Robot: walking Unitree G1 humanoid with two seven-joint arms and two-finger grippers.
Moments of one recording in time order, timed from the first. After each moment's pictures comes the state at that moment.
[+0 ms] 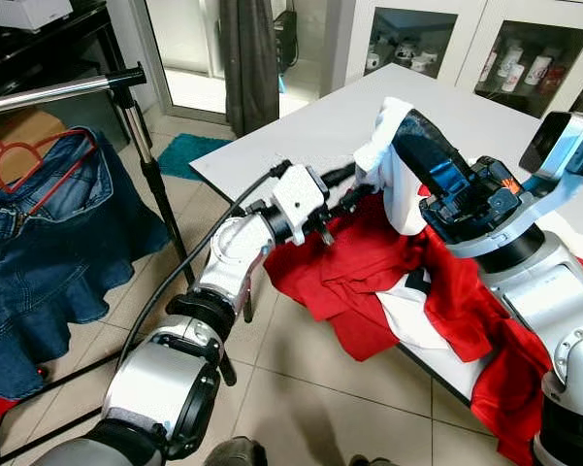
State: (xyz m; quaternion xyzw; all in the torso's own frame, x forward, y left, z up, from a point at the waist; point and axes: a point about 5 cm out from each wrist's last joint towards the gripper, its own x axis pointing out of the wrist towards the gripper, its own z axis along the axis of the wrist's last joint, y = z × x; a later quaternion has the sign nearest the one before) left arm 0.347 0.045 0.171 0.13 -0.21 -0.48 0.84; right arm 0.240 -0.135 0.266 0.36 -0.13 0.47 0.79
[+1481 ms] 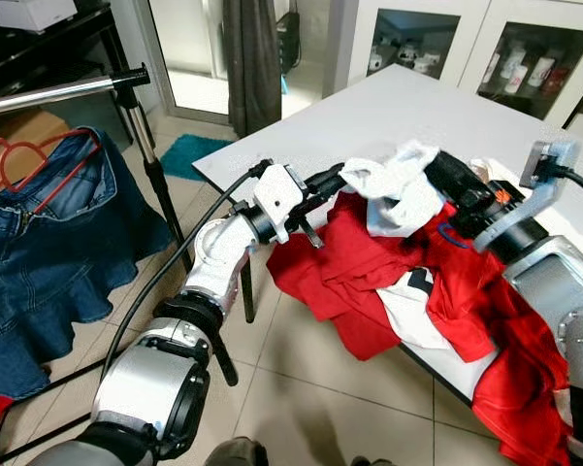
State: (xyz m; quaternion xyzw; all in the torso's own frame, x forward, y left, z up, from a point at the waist) left arm 0.351 0.068 0.170 0.12 -0.22 -0.44 0.86; right arm 0.285 -0.195 0.215 0.21 -0.03 0.25 0.94
